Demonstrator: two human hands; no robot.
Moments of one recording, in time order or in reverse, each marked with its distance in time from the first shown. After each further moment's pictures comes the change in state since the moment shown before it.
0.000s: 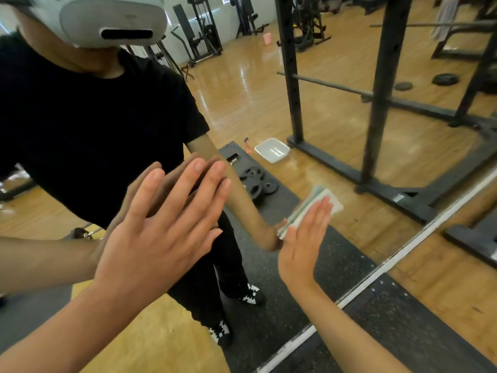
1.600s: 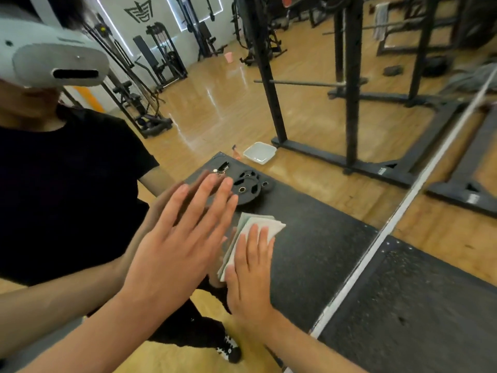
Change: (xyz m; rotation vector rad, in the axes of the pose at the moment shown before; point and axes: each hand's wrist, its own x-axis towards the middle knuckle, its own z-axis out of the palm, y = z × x) left_hand -0.179 -0.090 -0.042 0.211 0.020 0.192; right_hand -0.222 -0.207 0.107 -0.041 -0.076 -0.168
